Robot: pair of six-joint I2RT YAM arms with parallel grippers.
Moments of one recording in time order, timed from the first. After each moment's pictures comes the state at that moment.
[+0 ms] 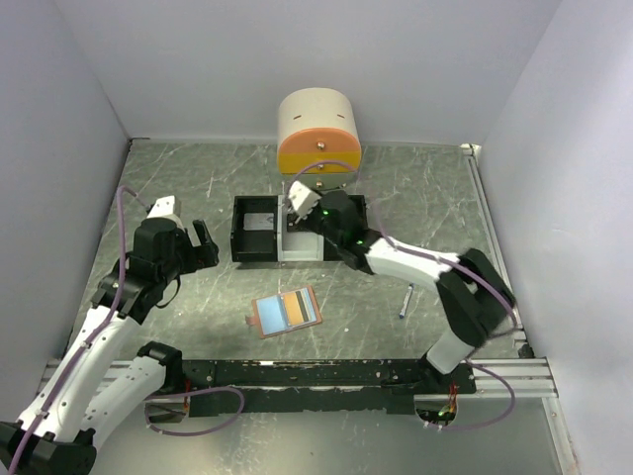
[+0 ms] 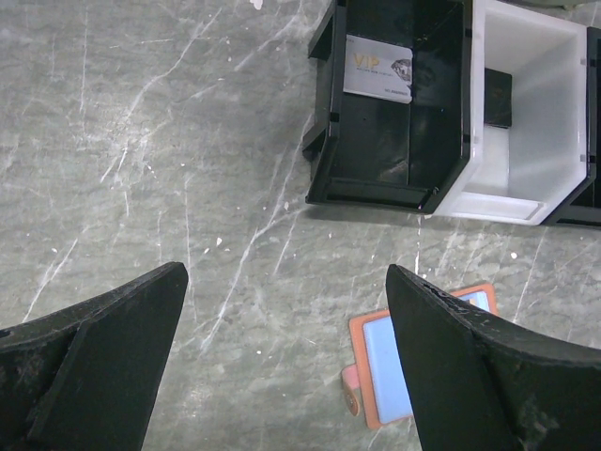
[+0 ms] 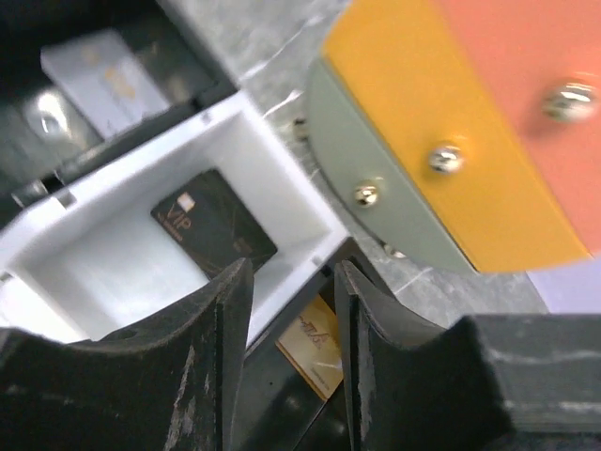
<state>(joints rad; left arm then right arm) -0.33 0.75 0.78 -0.63 -0.20 -0.45 0.74 1.70 1.02 0.28 0.13 -0.62</state>
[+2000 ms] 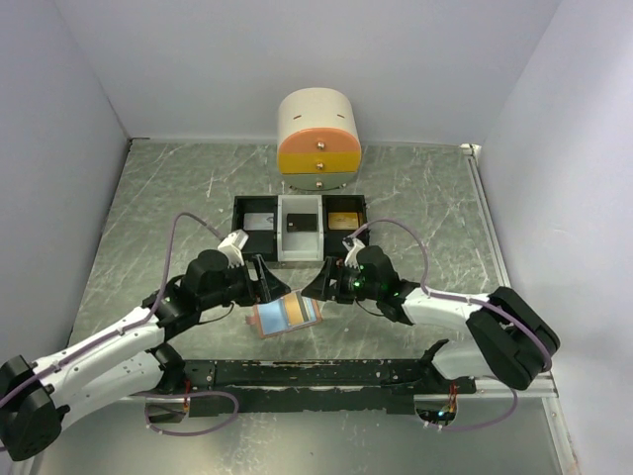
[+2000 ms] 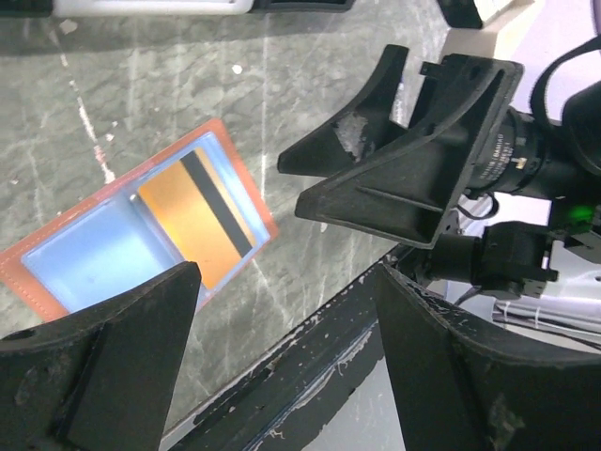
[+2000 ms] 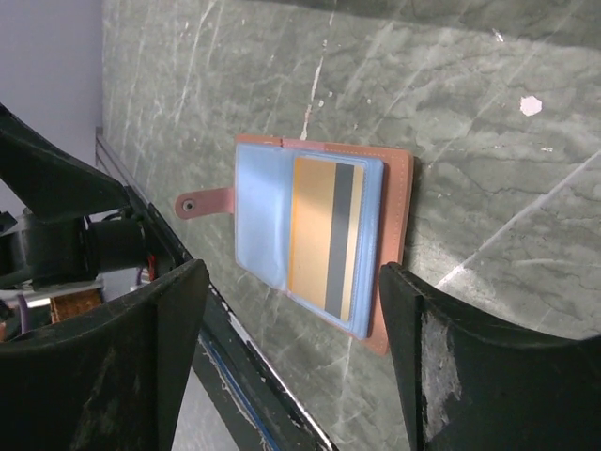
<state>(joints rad) -0.76 0.83 0.45 -0.09 0.16 -0.86 0.71 1.31 0.39 0.39 -0.35 0.85</state>
